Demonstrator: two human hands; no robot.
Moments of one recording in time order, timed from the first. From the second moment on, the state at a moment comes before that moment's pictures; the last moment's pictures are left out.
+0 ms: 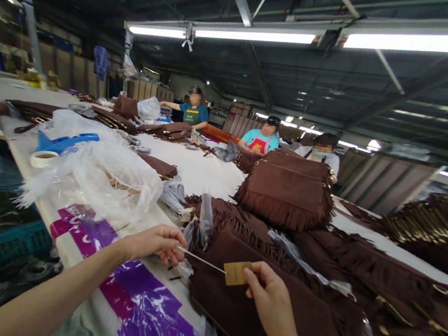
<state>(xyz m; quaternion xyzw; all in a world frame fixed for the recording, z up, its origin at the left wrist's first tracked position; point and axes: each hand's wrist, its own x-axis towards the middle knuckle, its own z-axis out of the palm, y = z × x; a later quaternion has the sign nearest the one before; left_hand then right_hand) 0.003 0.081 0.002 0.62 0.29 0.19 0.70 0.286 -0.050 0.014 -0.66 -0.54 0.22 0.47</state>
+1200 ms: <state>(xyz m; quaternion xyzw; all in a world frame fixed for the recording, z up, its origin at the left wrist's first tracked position) 0.023 0.048 -0.013 0.94 0.27 0.15 0.12 0.222 -0.017 -0.006 -0.54 -0.66 0.32 0.42</state>
